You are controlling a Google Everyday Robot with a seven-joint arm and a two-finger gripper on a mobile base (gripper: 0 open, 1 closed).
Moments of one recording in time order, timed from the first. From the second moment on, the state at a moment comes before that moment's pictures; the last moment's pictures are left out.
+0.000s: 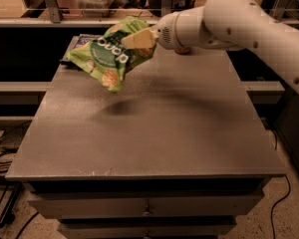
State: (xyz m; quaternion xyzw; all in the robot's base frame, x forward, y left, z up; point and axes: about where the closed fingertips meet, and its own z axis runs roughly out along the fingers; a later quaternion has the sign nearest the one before) arm 0.710 0.019 0.953 -0.32 0.77 0.25 0.50
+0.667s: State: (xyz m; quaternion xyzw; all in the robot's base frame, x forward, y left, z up) arm 0.778 0.047 0.900 -0.28 0.80 0.28 0.45
